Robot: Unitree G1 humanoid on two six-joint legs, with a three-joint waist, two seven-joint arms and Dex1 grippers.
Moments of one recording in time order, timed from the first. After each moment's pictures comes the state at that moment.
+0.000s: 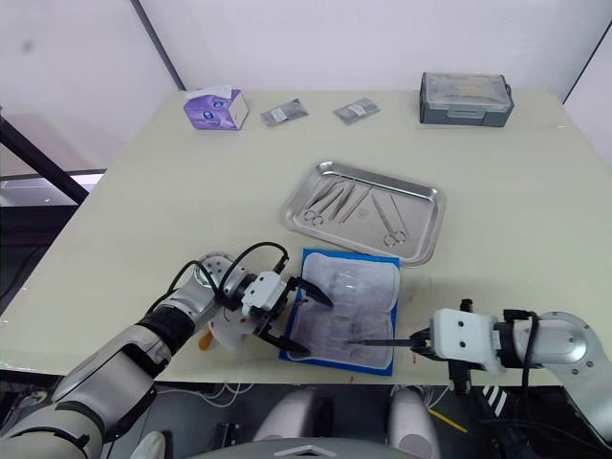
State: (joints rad) left arm -0.61 0.58 -0.71 0.70 -0.50 -0.58 -1.58; right arm 0.29 -1.00 -0.05 -0.61 0.21 0.23 1.08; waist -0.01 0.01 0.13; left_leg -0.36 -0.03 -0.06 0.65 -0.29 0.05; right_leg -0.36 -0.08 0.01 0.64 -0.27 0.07
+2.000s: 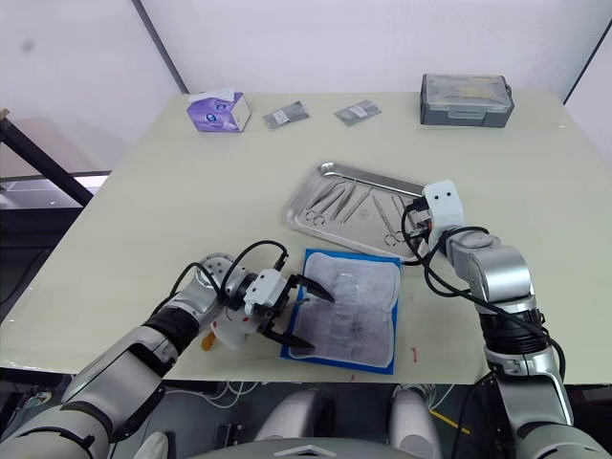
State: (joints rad) left arm -0.60 0.55 -0.66 0.76 -0.49 -0.60 -1.58; right arm -0.53 -0.36 0.03 -0.14 0.22 1.13 0.17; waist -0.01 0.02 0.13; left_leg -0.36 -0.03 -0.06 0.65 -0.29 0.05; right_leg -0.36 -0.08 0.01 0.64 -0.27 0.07
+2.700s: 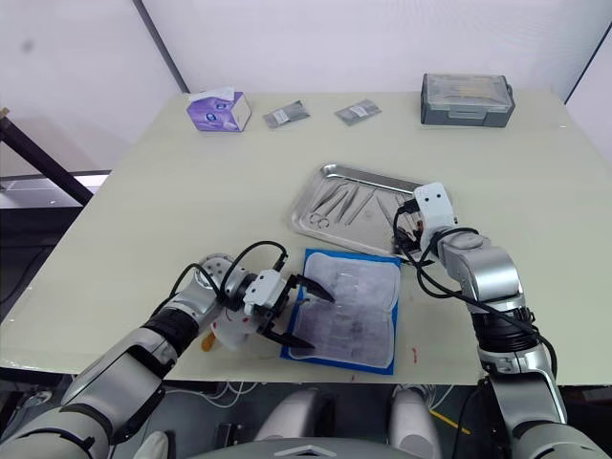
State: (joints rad) left arm -0.59 0.55 -0.64 0.73 -0.47 -0.59 -1.58; right arm -0.53 -0.36 0.06 -0.14 0.20 1.08 0.20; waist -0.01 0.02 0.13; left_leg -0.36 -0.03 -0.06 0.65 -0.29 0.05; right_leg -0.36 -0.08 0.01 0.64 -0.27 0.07
